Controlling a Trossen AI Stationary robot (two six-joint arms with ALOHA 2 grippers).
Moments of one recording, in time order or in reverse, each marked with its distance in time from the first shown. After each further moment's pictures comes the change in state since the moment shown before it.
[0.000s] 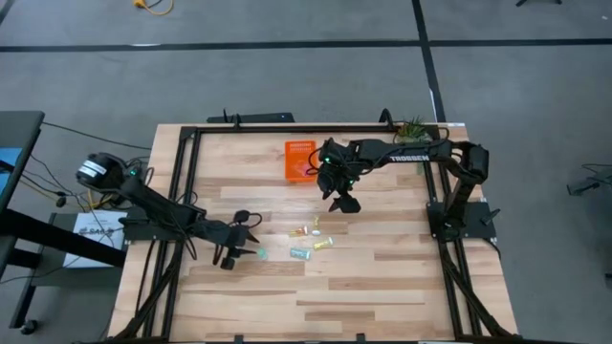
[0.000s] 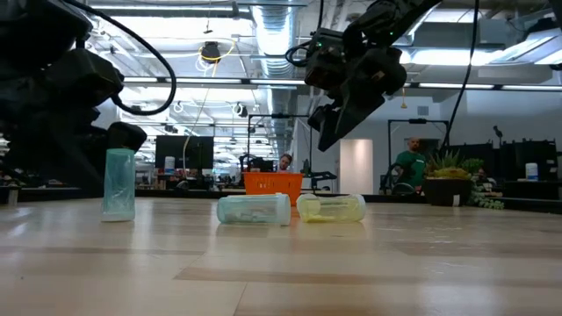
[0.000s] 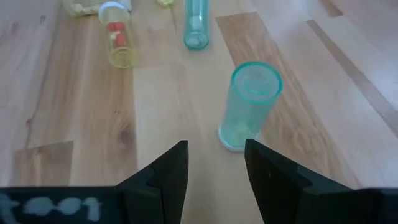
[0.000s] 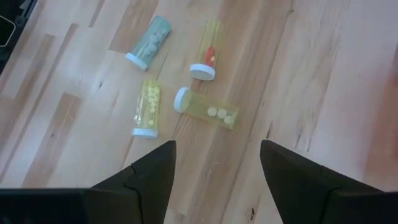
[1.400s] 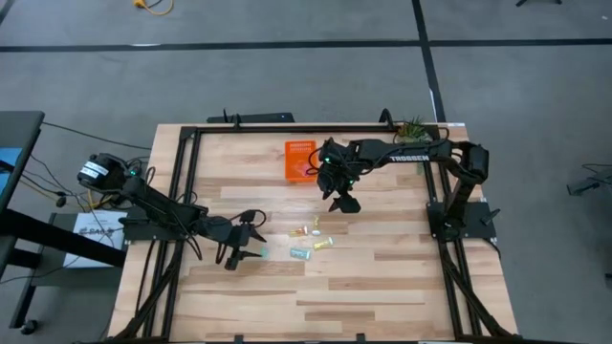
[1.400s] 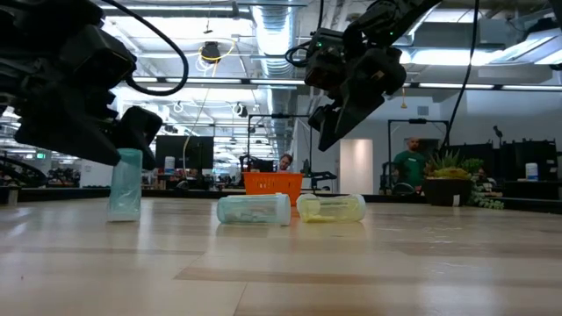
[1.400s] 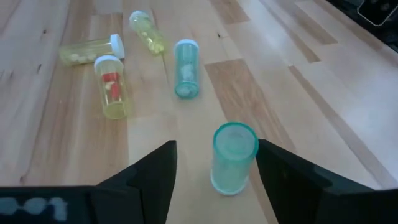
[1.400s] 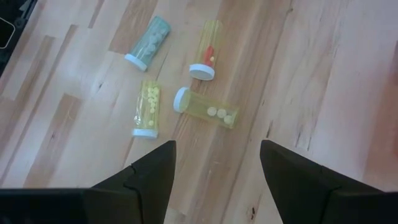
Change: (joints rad) left arm 0.040 0.015 0.037 0.087 0.074 0.052; right arm 0.000 0.000 0.000 0.000 0.001 0.009
